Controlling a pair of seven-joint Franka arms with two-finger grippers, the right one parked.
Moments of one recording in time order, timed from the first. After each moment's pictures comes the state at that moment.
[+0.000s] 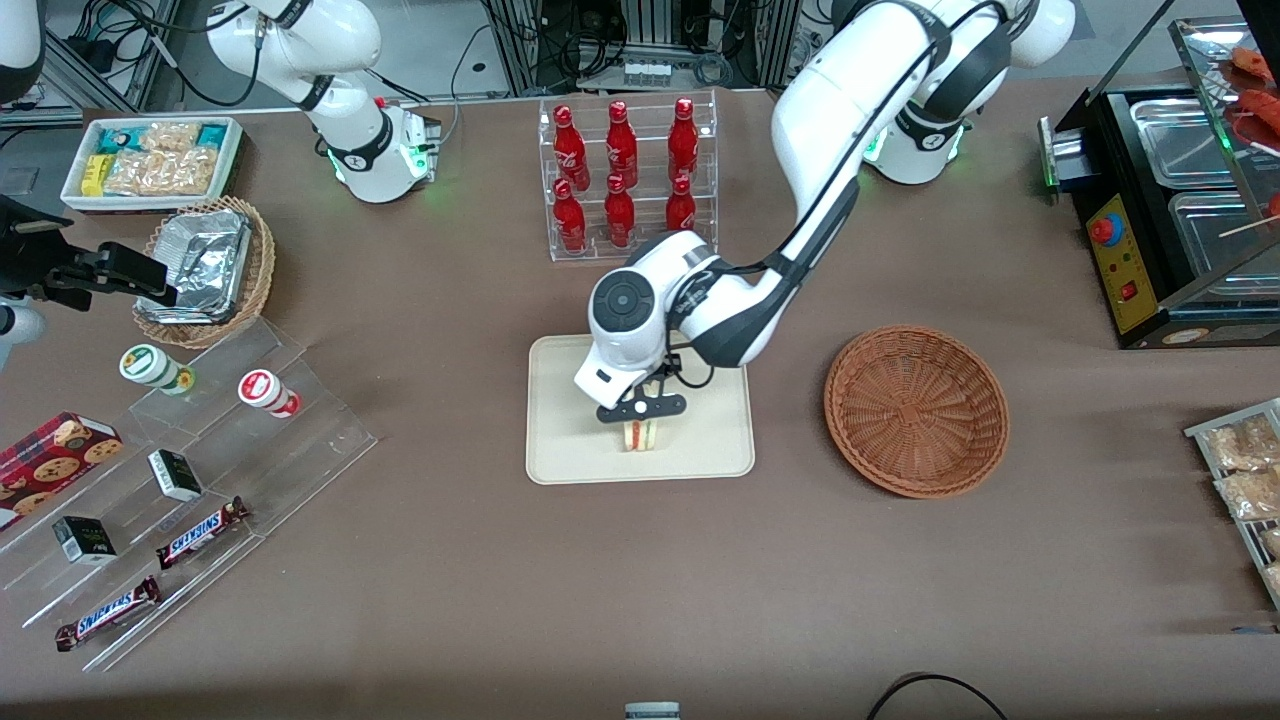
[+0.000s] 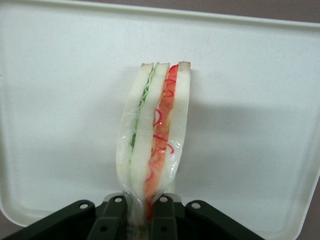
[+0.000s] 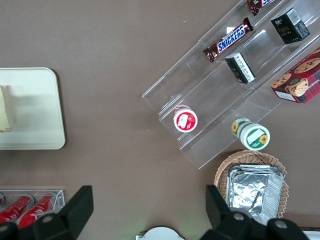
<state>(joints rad) -0.65 0.86 -0.24 -1.25 0.12 2.02 -1.00</state>
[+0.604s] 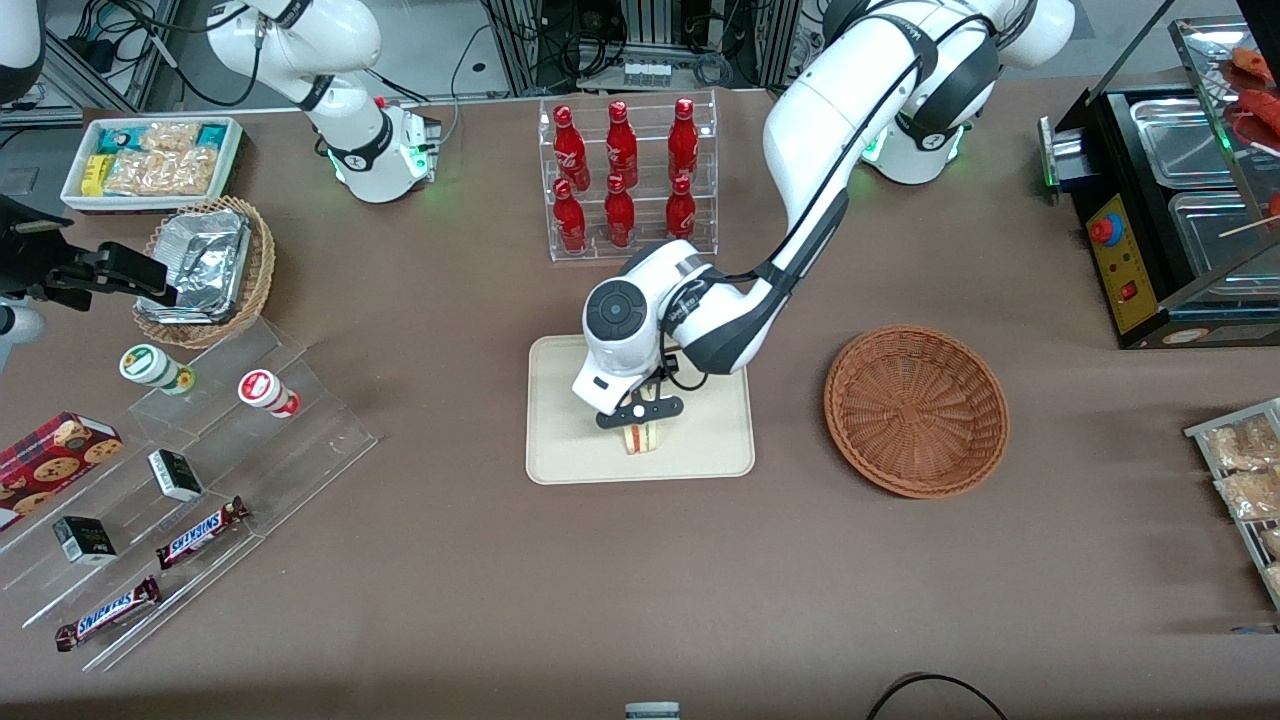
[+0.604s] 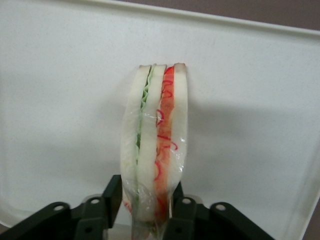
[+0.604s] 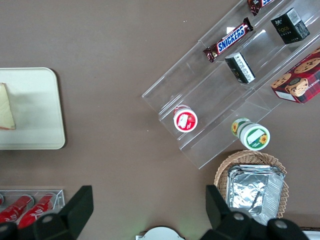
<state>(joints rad) -0.65 0.89 -0.23 -1.21 0.12 2.01 -1.04</state>
